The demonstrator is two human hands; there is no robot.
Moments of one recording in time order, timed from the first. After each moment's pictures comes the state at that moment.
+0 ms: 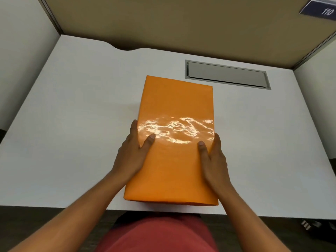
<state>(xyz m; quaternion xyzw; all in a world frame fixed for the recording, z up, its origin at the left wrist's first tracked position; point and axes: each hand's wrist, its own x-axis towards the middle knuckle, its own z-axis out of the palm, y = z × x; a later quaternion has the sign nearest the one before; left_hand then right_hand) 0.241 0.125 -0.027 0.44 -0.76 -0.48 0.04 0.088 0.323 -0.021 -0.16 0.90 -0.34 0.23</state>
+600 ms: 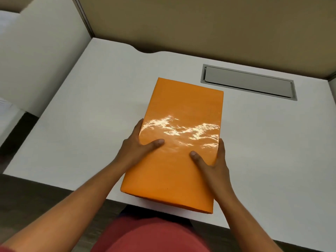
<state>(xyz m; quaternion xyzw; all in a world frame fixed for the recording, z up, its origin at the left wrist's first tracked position) 0.241 0.124 -0.023 0.48 -0.71 -0.51 0.05 0.076 0.330 -0.020 -0.14 0.83 -0.44 0.32</state>
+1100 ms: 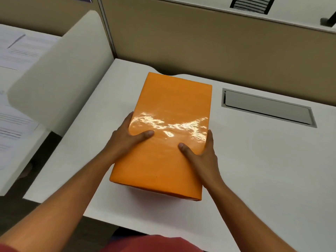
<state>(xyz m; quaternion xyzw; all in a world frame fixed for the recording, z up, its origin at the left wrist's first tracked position) 0.295 -0.035 -0.001 0.47 -0.72 -0.50 0.11 0.117 0.168 -0.001 -0.21 0.80 -0.47 0.30</state>
